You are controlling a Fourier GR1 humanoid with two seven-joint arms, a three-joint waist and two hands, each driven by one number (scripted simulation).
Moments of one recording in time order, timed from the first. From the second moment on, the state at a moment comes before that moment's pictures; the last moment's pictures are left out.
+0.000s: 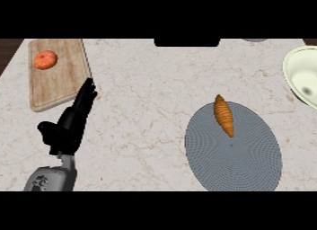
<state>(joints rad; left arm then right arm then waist) -0.14 0.06 -0.05 -1.56 -0.05 0.07 0.09 -0.40 -0.60 -0.29 -1.95 0.08 0.24 0.43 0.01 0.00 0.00</state>
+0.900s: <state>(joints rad) -0.15 0.06 -0.05 -1.56 -0.05 0.05 0.09 -0.61 -0.74 -0.24 -1.13 0.49 0.07 -0.03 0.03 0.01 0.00</state>
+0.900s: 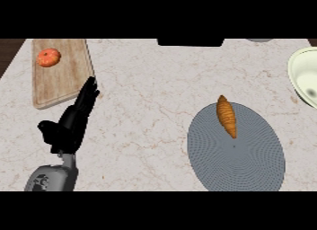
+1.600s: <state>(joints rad) -0.17 0.04 -0.06 -1.52 -0.06 0.05 0.06 -0.76 -0.78 -0.29 -0.46 0.58 -0.01 -0.37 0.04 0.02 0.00</state>
